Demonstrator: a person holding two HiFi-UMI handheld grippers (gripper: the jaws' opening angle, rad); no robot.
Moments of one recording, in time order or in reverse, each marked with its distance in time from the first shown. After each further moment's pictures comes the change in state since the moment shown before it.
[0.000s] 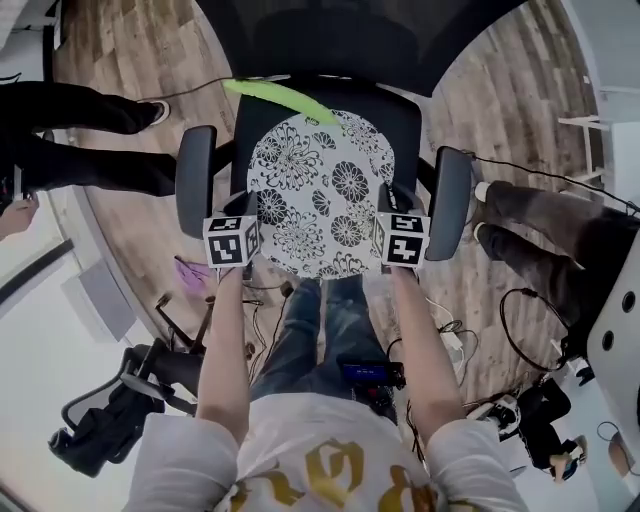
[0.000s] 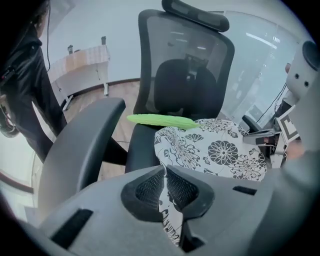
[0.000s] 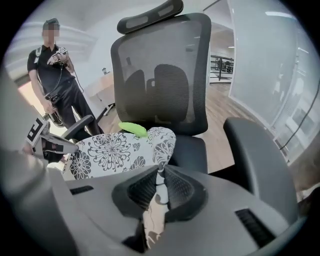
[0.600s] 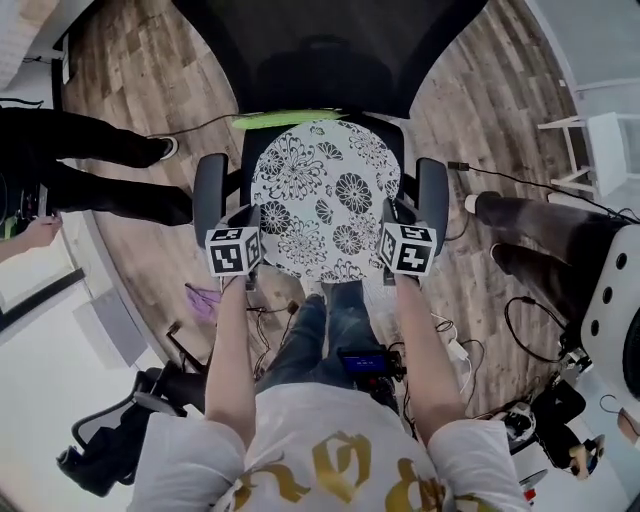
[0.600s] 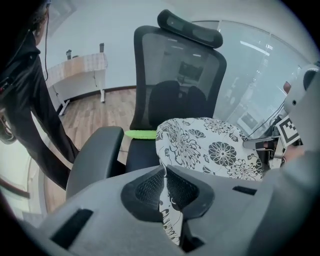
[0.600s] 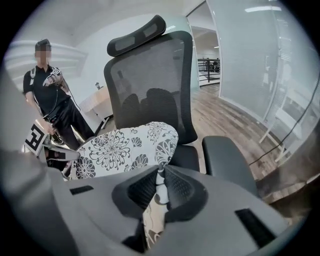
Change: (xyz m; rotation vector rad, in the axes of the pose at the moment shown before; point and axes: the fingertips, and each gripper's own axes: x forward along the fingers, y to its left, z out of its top) left arm -0.056 -0.019 0.047 0.011 -0.072 -0.056; right arm -0.070 -0.012 0.032 0.132 -0.077 -0.012
